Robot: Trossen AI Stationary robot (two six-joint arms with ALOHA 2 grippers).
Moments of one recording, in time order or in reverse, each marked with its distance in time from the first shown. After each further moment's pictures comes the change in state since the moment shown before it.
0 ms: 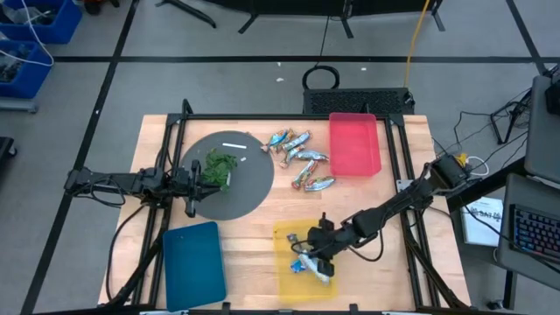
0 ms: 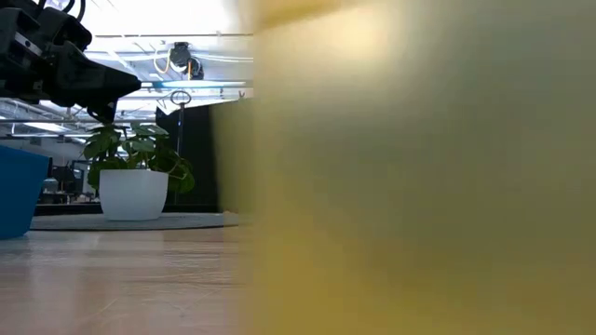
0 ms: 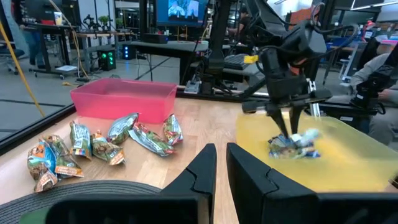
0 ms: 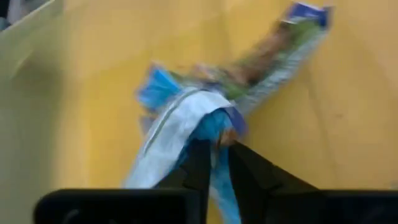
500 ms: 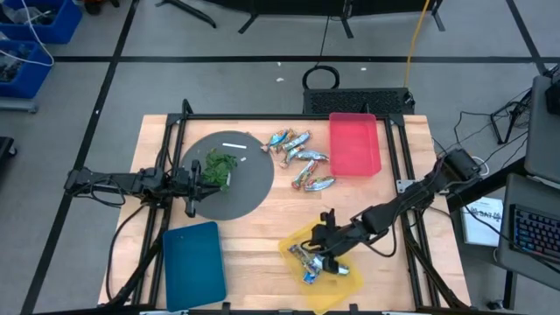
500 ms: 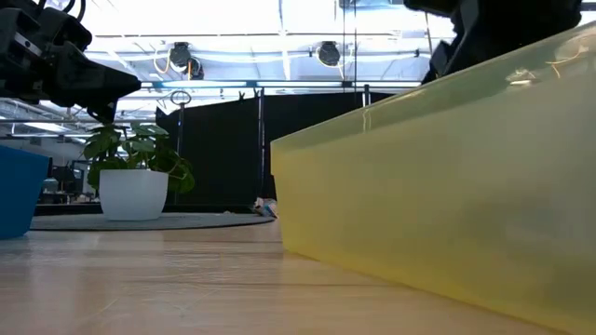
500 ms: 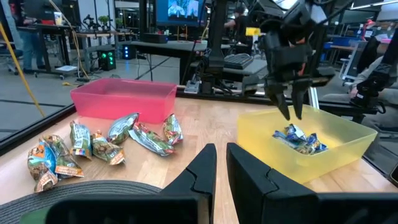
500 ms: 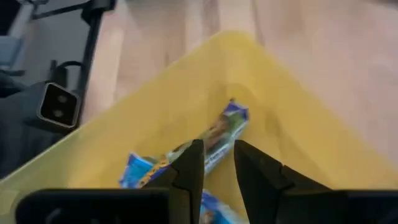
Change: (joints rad) left arm 0.000 0.000 0.000 -0.004 0.000 0.002; right arm 0.027 -0.143 0.000 -0.016 0.163 -0.149
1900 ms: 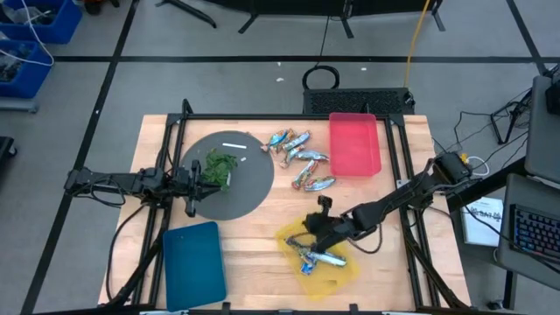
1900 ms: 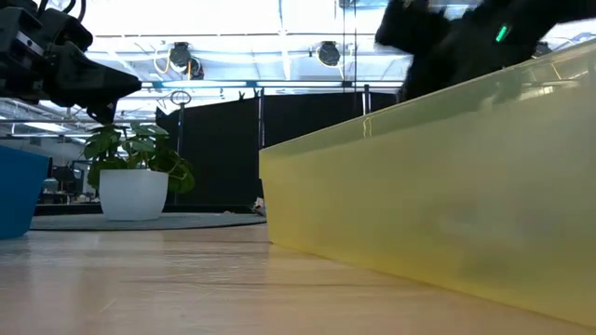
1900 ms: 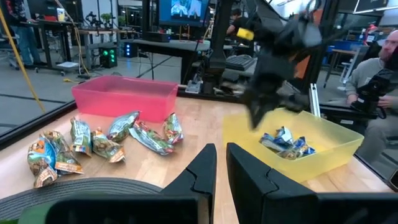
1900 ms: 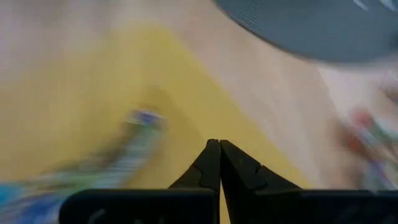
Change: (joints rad) left arm 0.000 0.000 0.000 -0.003 -0.005 -0.027; right arm -0.071 0.074 -0.001 0.016 0.248 -0.221
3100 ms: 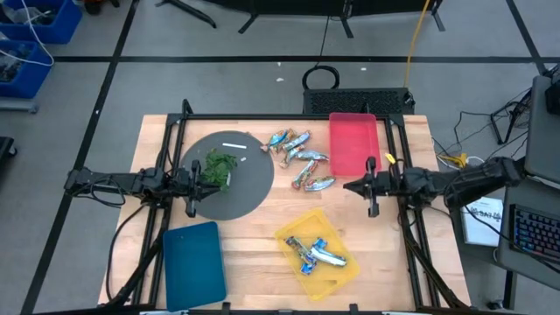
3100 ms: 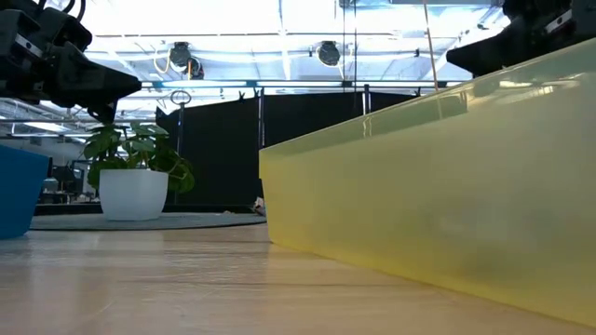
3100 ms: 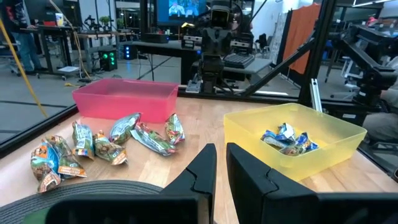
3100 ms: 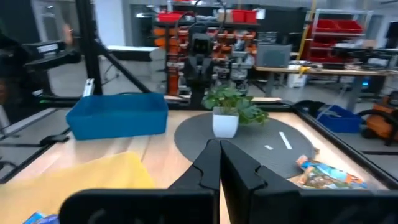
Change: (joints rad) left arm 0.000 0.000 0.000 -0.012 0.004 0.033; right arm -0.330 -1.222 -0.762 0.386 -0.321 -0.363
